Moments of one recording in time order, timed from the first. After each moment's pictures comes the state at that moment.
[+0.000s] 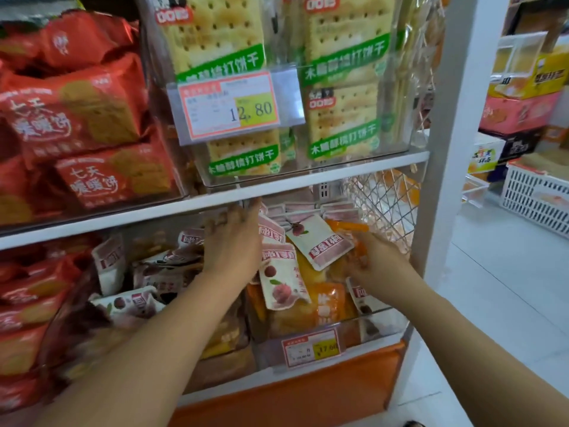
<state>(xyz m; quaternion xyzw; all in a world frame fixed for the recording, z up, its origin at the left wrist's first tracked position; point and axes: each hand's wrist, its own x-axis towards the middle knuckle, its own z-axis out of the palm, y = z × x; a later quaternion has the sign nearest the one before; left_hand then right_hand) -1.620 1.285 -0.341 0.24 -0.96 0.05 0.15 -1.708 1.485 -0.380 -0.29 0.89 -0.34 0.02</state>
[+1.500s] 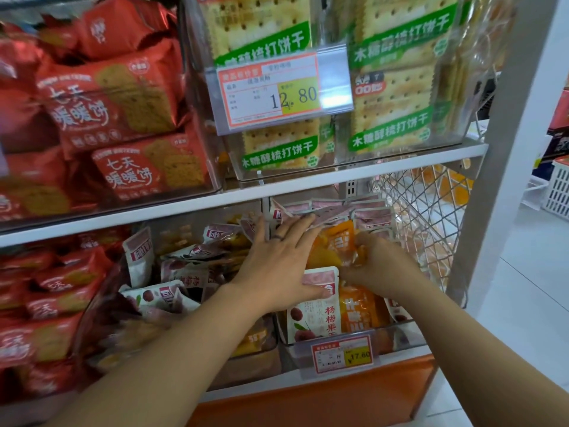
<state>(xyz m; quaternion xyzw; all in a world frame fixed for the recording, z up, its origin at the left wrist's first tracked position) -1.609 1.289 -0.355 0.04 -0.99 0.10 0.04 -1.707 1.442 -0.377 -0.26 0.92 -0.26 0.10</state>
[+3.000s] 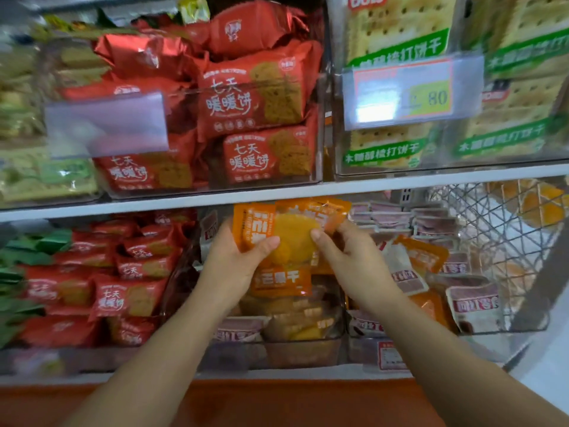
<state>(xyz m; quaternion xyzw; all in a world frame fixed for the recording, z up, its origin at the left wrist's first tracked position) -1.499 1.221 -0.338 0.21 -0.76 -0.52 0.34 -1.616 1.351 -0.349 -0.40 0.71 -0.57 0.06</state>
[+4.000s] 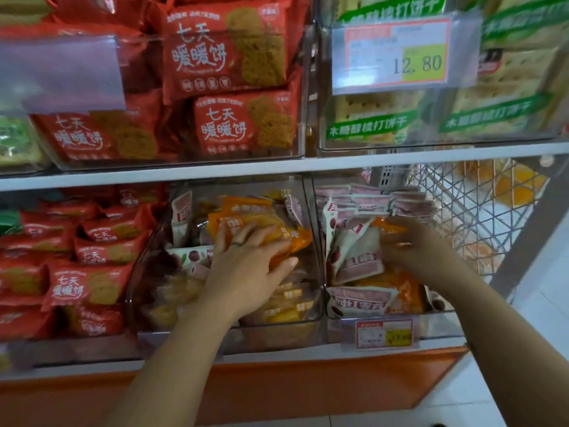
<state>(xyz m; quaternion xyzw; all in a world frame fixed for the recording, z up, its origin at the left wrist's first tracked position) -1.517 1.233 -0.368 0.20 -0.98 -0.03 0.05 -1.682 1.429 -0.368 -0.24 0.86 -0.43 0.14</state>
